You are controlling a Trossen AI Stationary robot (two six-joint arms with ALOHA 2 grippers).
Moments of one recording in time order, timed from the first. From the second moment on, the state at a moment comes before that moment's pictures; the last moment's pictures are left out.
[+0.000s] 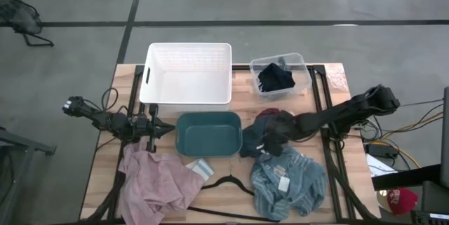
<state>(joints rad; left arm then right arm) -0.41 0.08 0.01 0.12 -0.44 0.05 0.19 1.41 0.73 -0.56 0.29 0.58</state>
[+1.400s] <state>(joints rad) -0.41 0.08 0.01 0.12 -0.44 0.05 0.20 1.33 0.93 -0.69 0.38 0.37</state>
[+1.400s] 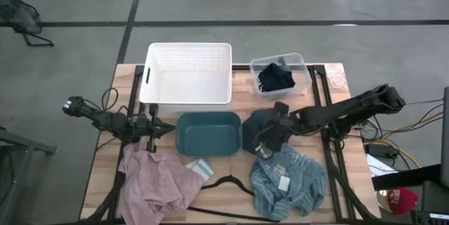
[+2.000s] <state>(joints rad) -0.41 0.08 0.01 0.12 -0.44 0.05 0.25 1.15 0.94 -0.78 0.54 0.40</state>
